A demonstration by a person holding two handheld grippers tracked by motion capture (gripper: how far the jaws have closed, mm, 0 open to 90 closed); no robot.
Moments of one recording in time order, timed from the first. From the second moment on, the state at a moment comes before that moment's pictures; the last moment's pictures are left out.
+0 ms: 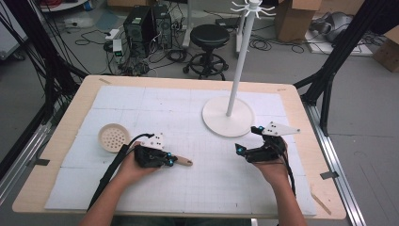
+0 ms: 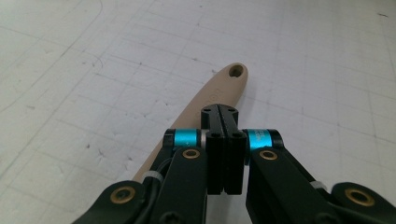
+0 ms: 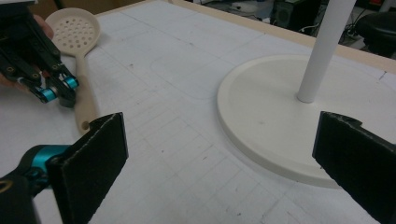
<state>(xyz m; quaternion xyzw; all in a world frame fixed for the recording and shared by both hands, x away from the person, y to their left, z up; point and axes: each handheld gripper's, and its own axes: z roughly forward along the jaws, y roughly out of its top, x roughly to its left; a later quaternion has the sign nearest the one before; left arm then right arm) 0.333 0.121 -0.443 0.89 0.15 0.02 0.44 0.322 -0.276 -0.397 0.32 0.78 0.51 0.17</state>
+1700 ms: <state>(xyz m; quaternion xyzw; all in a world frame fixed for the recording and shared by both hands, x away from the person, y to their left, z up) 0.331 0.230 -0.385 0.75 0.23 0.10 0.61 0.326 -0.277 -0.405 0.33 0.78 0.50 0.16</state>
